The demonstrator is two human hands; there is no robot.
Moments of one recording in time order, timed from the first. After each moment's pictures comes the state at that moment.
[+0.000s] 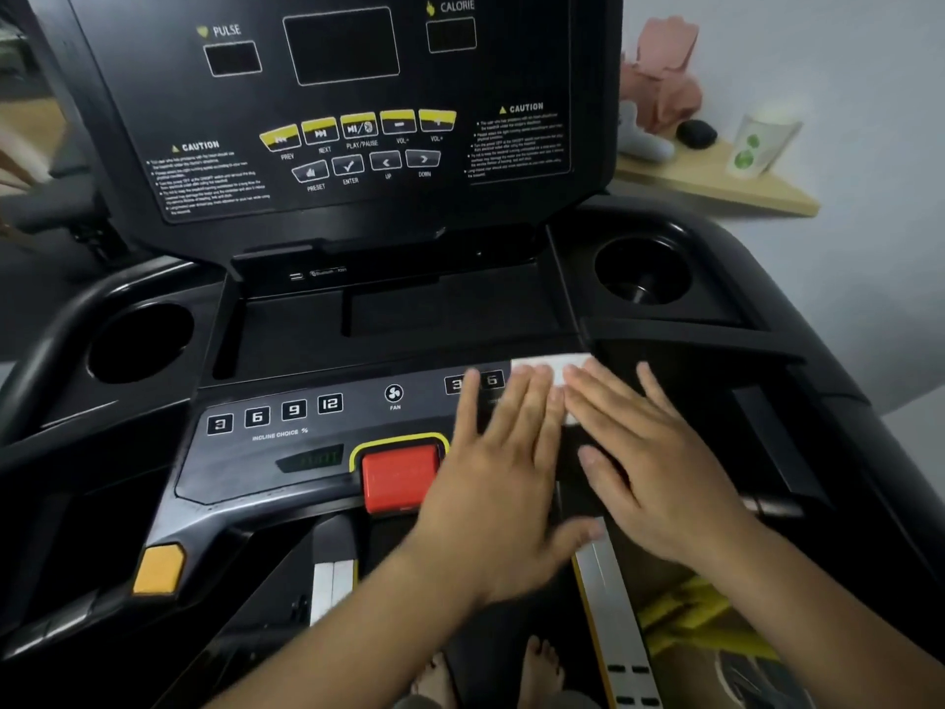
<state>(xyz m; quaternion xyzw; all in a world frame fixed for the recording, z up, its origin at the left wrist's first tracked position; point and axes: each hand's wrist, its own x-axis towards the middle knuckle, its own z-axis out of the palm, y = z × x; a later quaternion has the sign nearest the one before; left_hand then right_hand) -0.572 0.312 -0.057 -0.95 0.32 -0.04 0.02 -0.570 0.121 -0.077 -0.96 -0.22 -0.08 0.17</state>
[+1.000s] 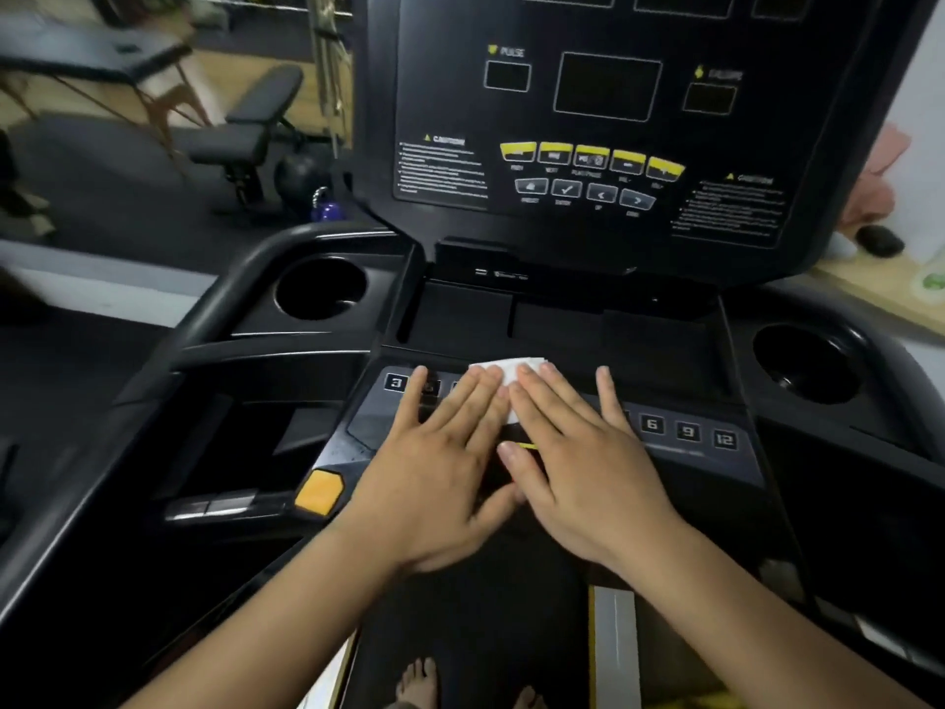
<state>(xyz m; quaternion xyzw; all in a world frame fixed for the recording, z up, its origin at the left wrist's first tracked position) -0.587 0.460 -0.055 -0.99 0.16 -0.02 -0.02 -0.542 0.285 -0.041 -0.94 -0.33 0.02 0.07</state>
